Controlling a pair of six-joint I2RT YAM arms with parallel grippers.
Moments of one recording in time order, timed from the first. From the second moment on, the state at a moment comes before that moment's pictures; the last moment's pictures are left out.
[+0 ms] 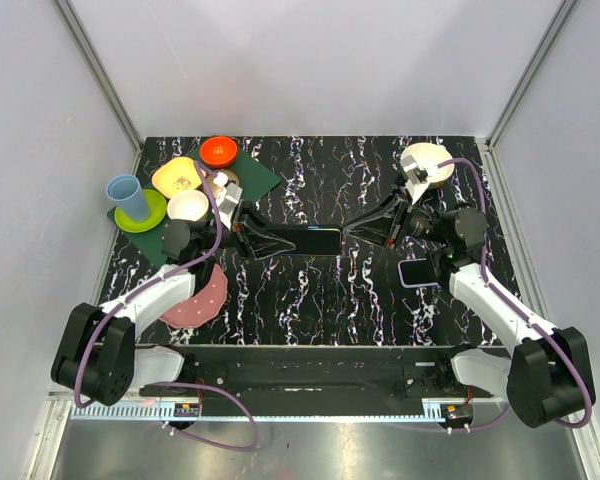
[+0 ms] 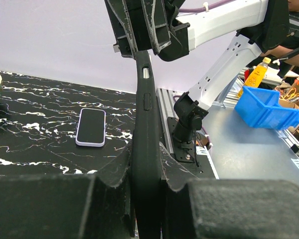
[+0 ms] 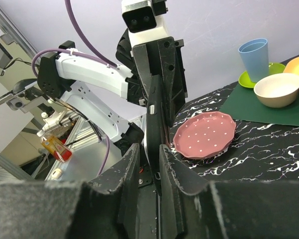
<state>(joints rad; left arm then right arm) -0.37 1.25 0.61 1.22 1.18 -0.79 0.31 1.15 0.69 1.03 -1.09 0.97</state>
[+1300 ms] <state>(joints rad) -0.36 1.26 0.61 1.20 1.17 -0.79 0.32 1.15 0.70 0.89 -1.01 0.85</state>
